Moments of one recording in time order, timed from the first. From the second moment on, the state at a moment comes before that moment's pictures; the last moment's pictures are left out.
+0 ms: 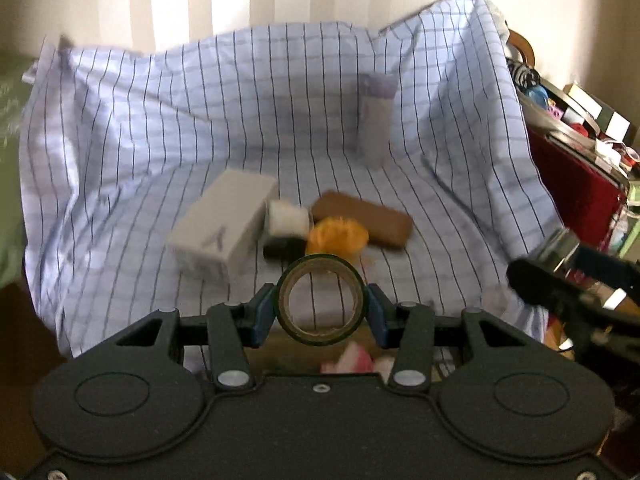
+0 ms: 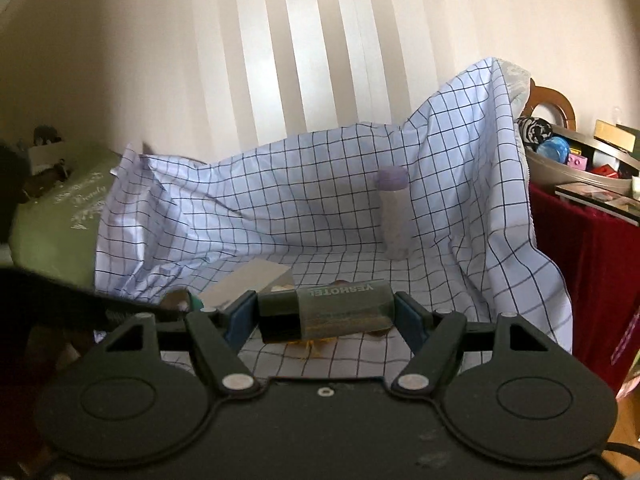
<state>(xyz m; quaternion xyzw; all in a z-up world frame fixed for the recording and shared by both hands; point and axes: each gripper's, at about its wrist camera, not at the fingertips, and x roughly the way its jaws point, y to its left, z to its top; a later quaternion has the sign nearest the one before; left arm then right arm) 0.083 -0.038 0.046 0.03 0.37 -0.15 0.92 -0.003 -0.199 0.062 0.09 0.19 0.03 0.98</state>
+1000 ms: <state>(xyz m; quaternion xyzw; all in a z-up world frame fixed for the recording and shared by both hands) 0.040 -0.002 -0.034 -0.01 0.44 -0.05 0.90 -0.016 -0.168 0.016 0.12 0.32 0.00 0.94</state>
